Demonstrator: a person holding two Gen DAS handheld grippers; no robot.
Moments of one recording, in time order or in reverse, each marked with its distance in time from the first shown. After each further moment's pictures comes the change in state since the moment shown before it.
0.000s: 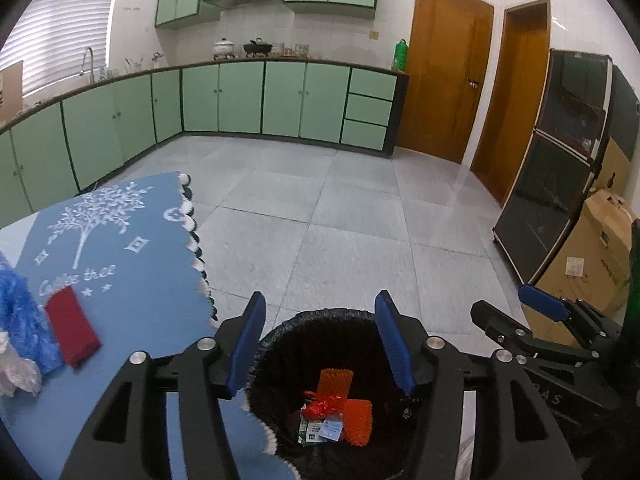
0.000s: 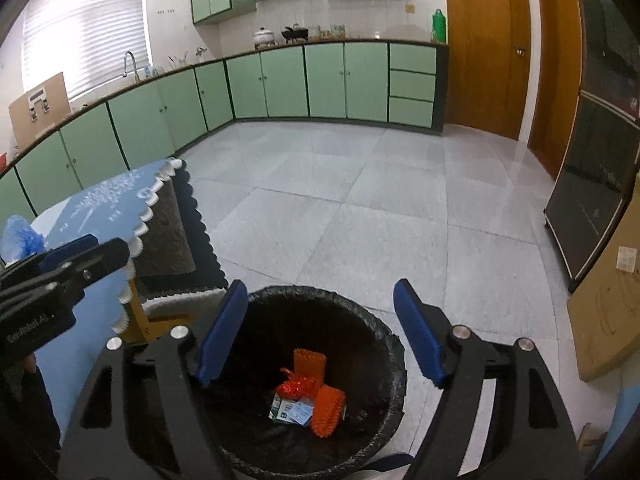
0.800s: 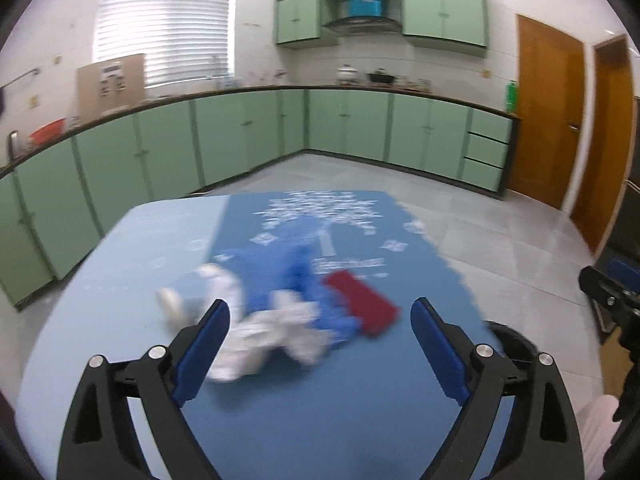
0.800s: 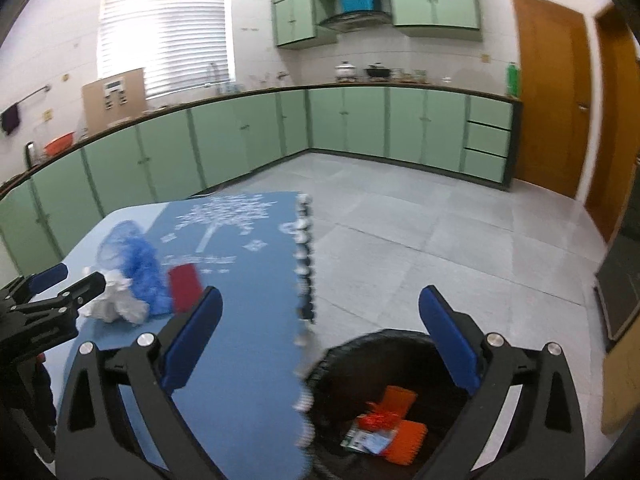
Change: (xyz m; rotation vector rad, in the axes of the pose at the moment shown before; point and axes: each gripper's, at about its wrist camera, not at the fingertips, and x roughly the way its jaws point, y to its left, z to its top) left arm -0.130 0.185 -0.041 -0.159 -0.104 0.399; right arm -0.050 0.158 0.021 -0.156 -0.123 0.221
